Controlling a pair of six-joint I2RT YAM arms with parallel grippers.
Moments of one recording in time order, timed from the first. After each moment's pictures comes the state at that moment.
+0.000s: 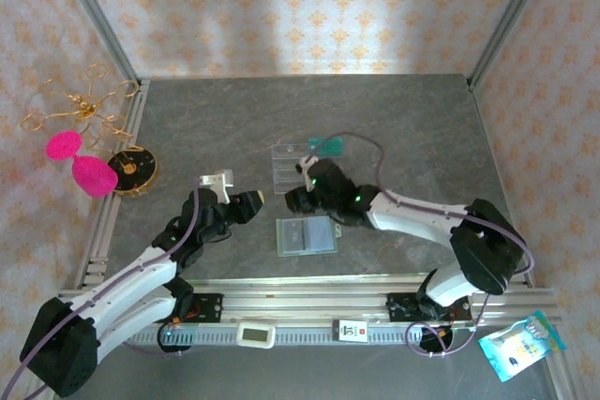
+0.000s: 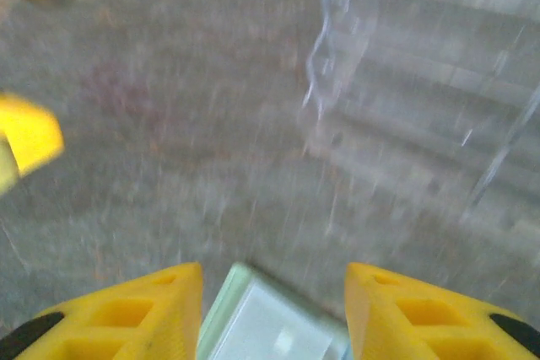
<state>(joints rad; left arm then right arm) -0.47 0.81 0.28 0.11 0.13 -0.76 0.92 1.49 0.85 -0.10 -0.01 0.46</state>
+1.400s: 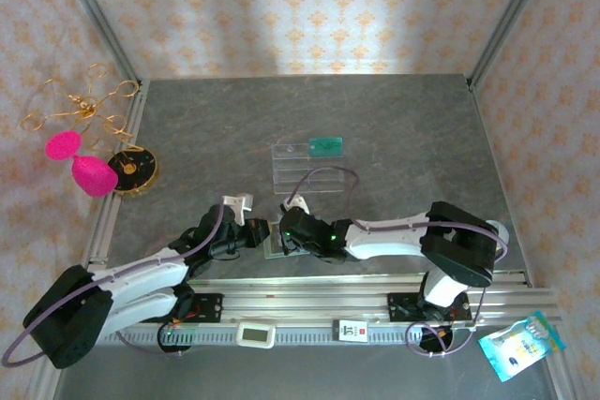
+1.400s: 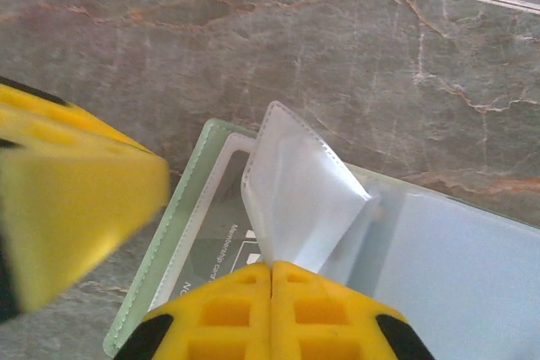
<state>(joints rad) -0.62 1.01 0.16 0.27 0.21 -0.81 1.18 1.61 0.79 -0.02 0.23 0.67</state>
